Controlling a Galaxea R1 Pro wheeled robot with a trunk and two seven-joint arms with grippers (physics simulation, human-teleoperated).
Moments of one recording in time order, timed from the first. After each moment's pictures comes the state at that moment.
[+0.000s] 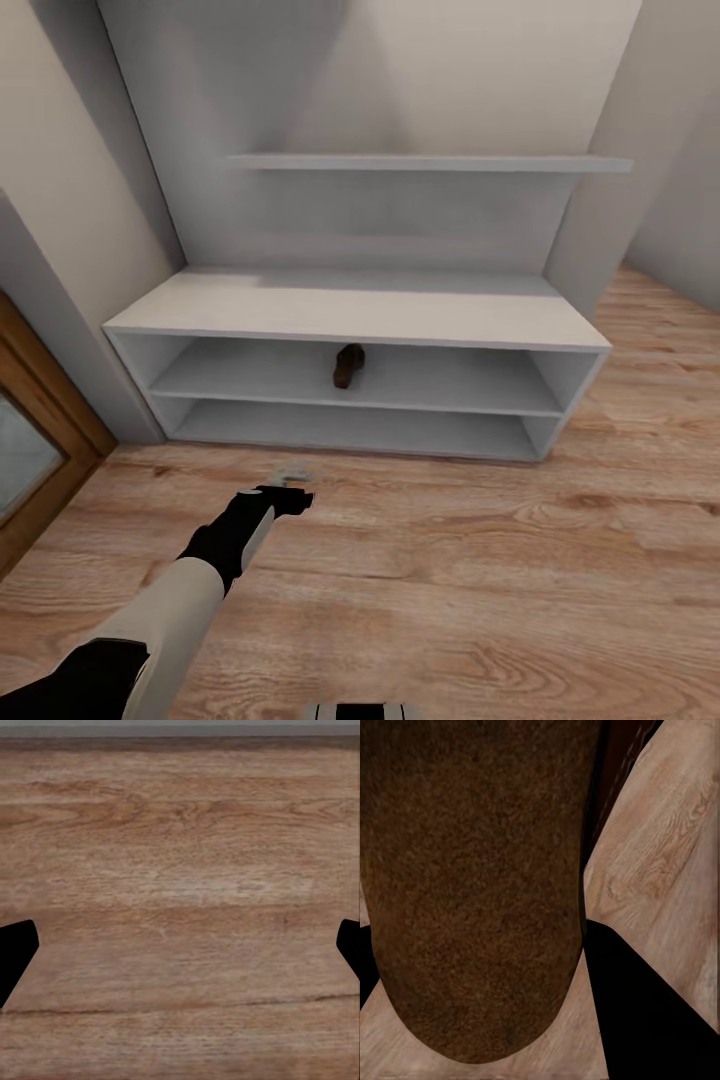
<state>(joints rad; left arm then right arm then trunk) -0.84 -0.10 -0.04 -0.49 -0.04 0.37 -0.02 -0.36 -0.41 -1.26 -1.24 0.18 0.58 0.28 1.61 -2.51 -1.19</state>
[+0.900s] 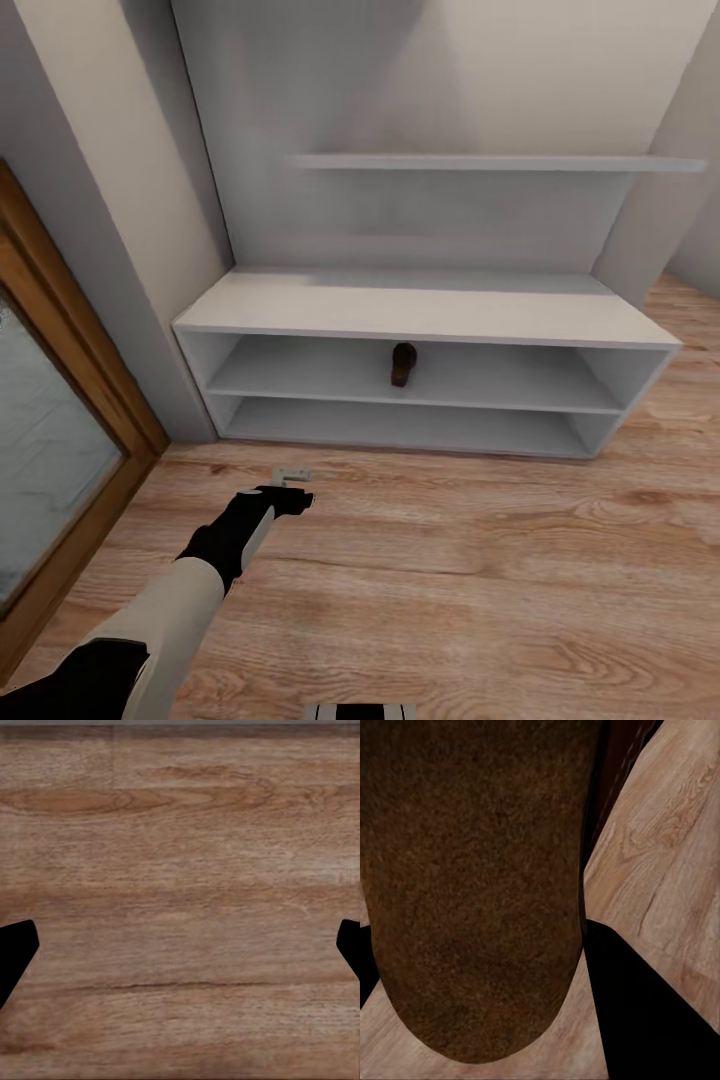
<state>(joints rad) -0.84 -0.10 -0.04 -0.49 -0.04 0.37 -0.02 -0.36 -0.41 -1.26 -1.24 0.18 0.58 0.28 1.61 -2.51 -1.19</state>
